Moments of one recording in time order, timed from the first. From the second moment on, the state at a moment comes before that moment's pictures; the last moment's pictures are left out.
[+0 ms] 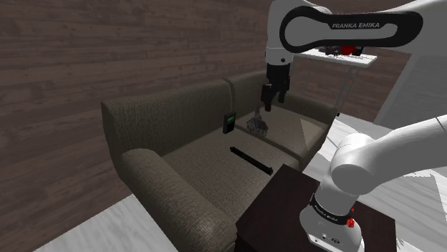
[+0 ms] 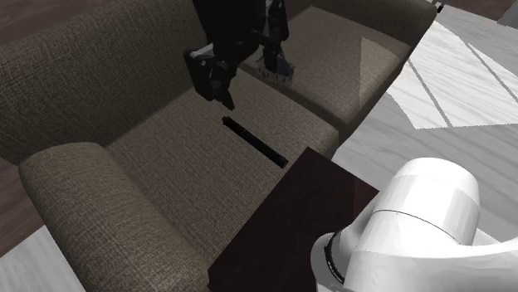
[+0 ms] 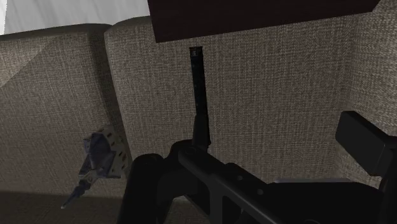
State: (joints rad) arm 0.01 -0.75 0.01 -2.39 -0.12 1.56 0.12
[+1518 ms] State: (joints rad) arm -0.04 -0.29 -0.29 -2.71 -0.15 2.42 -0.14
